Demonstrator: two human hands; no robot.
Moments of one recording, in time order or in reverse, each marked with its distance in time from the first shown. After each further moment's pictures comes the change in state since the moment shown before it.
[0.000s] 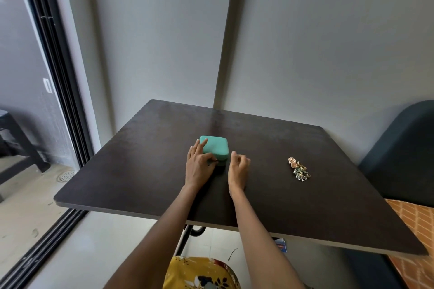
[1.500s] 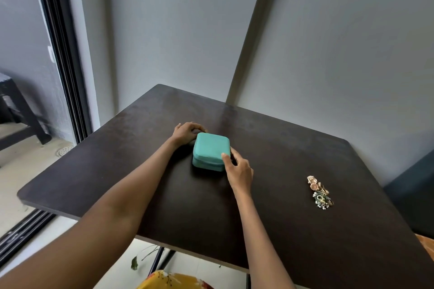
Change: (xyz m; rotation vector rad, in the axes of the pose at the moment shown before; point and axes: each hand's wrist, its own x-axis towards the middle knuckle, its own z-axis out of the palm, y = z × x) left_hand 0.134 -0.105 0.010 -0.067 -0.355 -0.221; right_hand 0.051 0.004 0.023 -0.362 -0.300 -0.268
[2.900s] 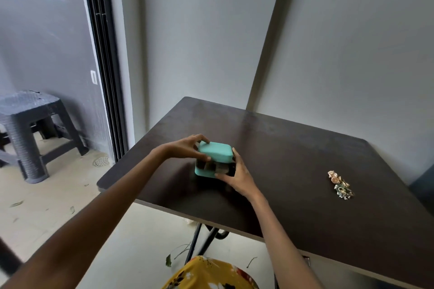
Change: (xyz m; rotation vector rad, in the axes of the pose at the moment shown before) left_hand -0.134 -0.005 -0.102 -0.020 -0.365 0.061; right_hand -0.057 -0.039 0.026 0.100 -0.352 -0.163
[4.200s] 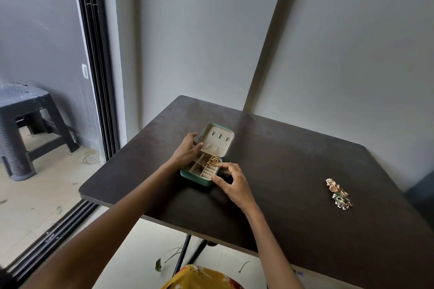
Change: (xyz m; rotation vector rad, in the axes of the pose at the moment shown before) left_hand 0.048 -0.014 0.042 -0.303 0.436 -0.154; right_hand -0.002 0.008 0.001 0.056 0.046 -0.125
